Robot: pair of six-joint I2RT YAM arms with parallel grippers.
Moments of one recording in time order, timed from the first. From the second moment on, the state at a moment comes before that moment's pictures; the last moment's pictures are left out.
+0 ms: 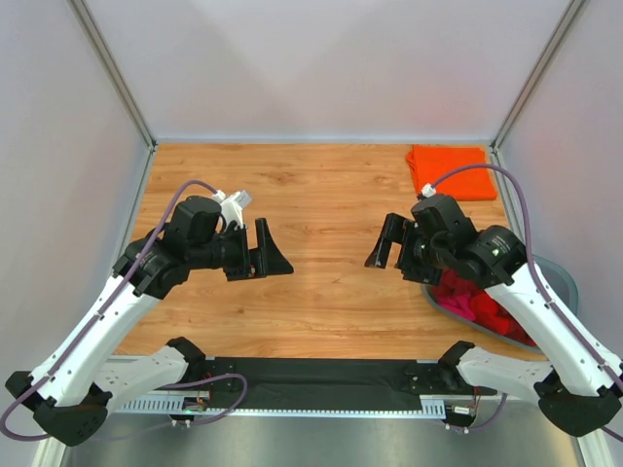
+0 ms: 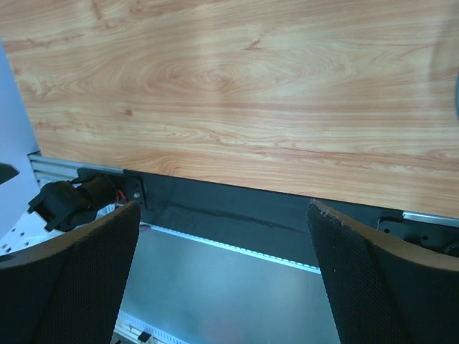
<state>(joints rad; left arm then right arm) -0.62 0.94 1.19 -0.93 0.38 -0.75 0.68 1.05 1.34 -1.19 -0.01 0.89</state>
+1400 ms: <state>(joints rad) -0.62 1.06 1.22 -1.11 0.46 -0.63 -0.48 1.28 1.04 -1.07 0.40 0.71</state>
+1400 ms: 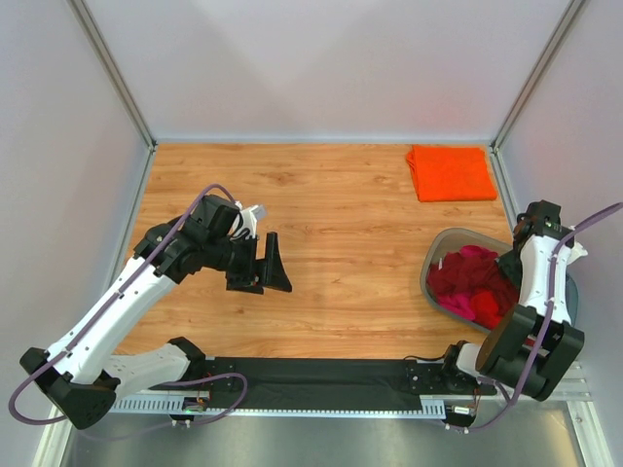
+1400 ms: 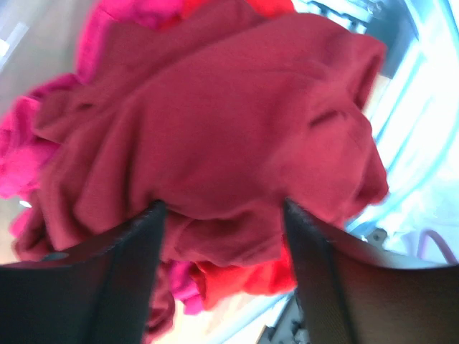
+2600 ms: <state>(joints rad) -0.62 0.88 1.21 -1.04 0.21 -0.83 -0.15 1.12 1.97 -0.85 -0.50 1.00</state>
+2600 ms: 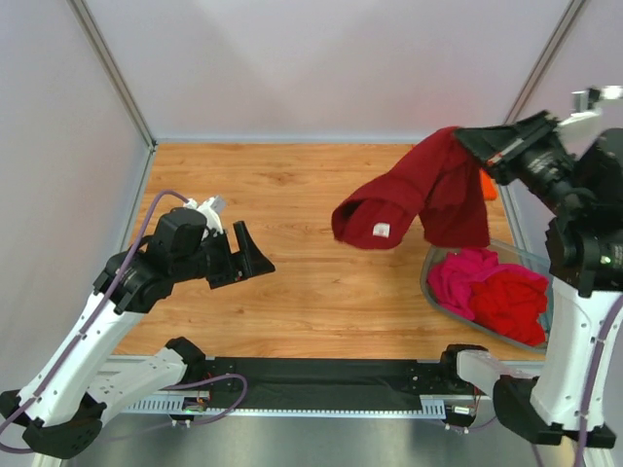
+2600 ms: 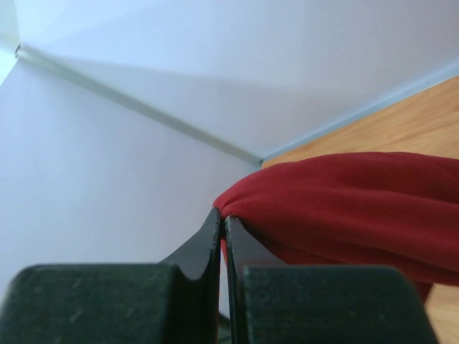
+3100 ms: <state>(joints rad) -0.61 0.82 1.18 -1.23 -0.11 -0.85 0.56 1.74 1.82 -0.70 -0.35 0.99</state>
